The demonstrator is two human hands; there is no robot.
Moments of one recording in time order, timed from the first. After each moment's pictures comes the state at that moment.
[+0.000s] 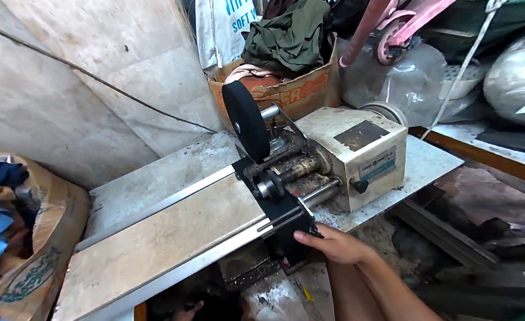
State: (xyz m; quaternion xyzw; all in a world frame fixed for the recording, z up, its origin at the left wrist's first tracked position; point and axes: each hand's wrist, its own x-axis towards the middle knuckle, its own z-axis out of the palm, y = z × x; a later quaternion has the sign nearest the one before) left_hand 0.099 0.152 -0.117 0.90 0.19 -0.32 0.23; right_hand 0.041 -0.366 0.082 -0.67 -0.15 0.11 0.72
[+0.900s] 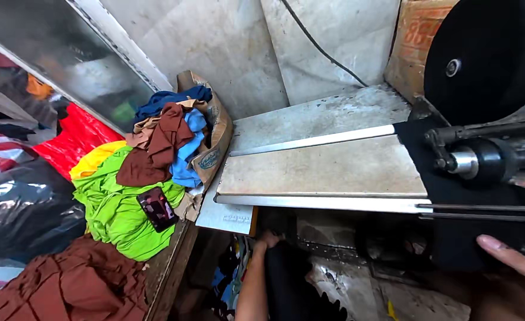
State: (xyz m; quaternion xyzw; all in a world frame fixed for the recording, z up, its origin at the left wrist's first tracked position) left_hand 0.094 0.127 -0.079 0.88 0.23 -0.34 0.23; right_hand 0.036 -0.359 0.077 -0.66 -0.09 0.05 0.74
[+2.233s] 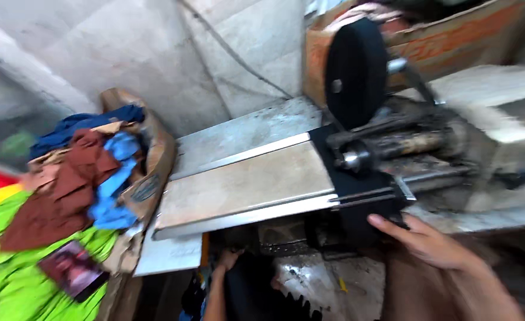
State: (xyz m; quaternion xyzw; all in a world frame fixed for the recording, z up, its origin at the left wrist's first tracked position) left_hand 0.093 0.130 -0.088 0.89 0.22 -0.32 0.24; right_hand 0.036 -0.358 0.079 -0.70 -0.09 0.02 0.70
